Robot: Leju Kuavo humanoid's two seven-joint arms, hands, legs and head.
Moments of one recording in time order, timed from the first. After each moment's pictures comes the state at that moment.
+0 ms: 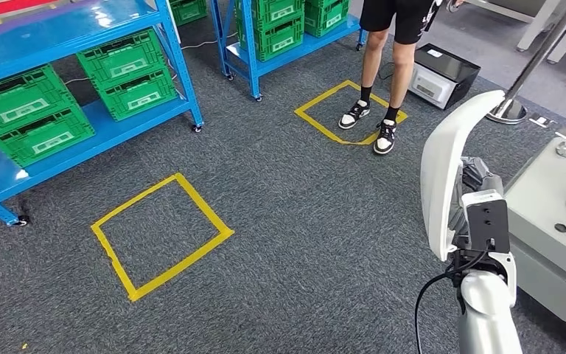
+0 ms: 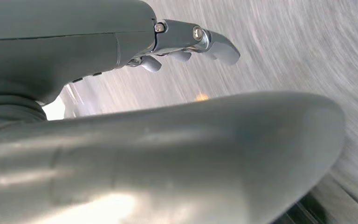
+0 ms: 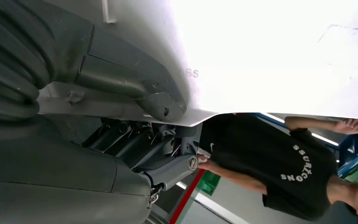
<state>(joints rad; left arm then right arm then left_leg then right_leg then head) -0.08 -0.14 0.87 -0.19 -0.78 -0.07 0.07 -0.20 0.00 0.10 -1.53 0.31 -0.15 -0.35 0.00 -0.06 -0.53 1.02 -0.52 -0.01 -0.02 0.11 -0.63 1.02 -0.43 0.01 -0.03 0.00</state>
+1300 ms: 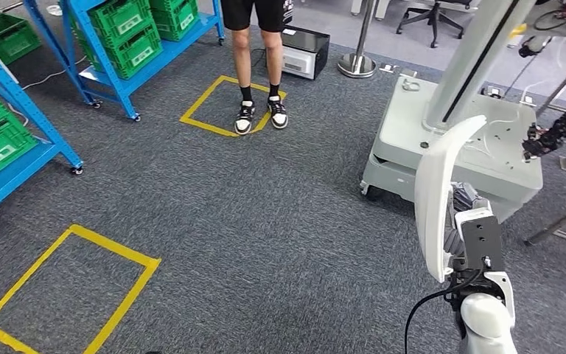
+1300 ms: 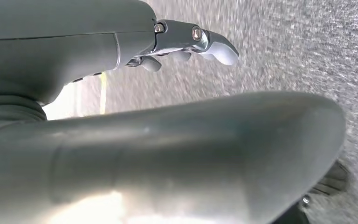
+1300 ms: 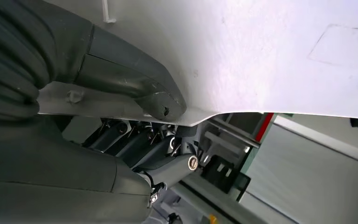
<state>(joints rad) -0.12 -0.12 0.92 -0.18 -0.99 0.02 0.12 -0.12 -0.01 0.11 -1.55 0.30 -0.10 -0.29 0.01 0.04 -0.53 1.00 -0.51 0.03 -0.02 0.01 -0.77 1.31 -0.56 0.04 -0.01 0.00</state>
